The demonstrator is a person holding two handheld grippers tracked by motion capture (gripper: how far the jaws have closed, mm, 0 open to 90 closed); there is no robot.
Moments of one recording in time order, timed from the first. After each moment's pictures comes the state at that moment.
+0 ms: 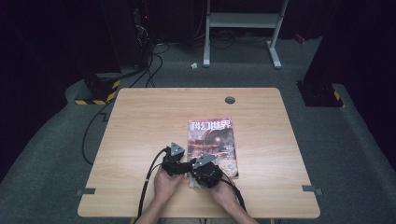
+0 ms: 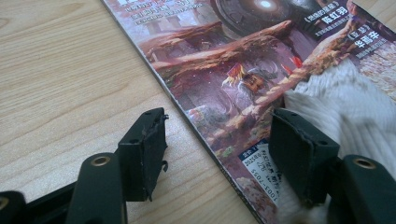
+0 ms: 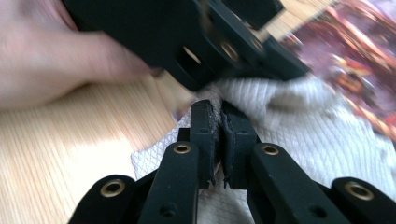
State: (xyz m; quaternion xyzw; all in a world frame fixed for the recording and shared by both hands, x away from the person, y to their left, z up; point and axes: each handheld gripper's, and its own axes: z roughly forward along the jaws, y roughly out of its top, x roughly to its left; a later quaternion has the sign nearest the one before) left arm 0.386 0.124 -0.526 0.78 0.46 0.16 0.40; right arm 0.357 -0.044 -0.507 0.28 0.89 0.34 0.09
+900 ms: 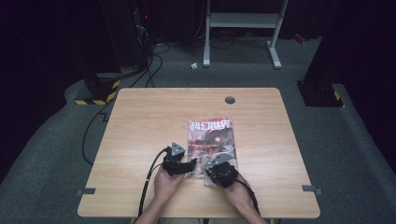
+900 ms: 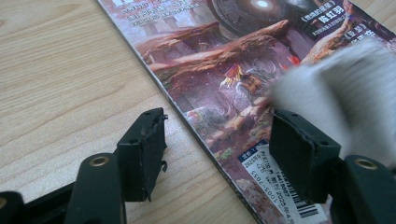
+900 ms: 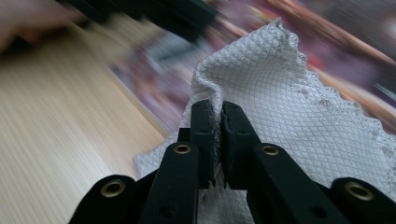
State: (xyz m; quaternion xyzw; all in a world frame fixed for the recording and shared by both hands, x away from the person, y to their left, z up) left arm 0.386 0.123 -0.526 0.78 0.46 0.16 0.40; right arm 0.357 -0.081 -0.504 0.32 0.88 0.32 0.11
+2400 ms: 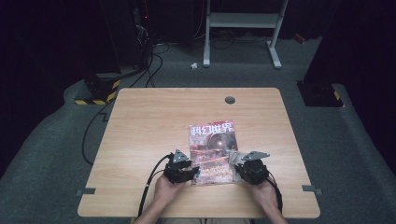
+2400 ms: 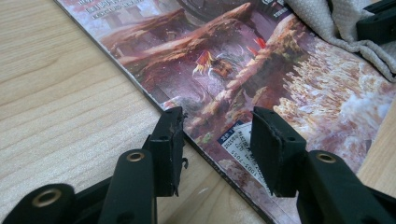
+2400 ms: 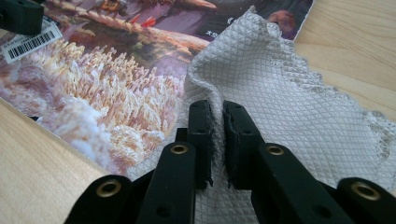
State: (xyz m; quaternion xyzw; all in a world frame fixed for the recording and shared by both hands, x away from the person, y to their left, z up) left arm 0.363 0.115 -0.520 0.81 0.43 0.11 0.40; right arm 0.365 -0.179 -0.502 0.42 0.84 0.31 0.14
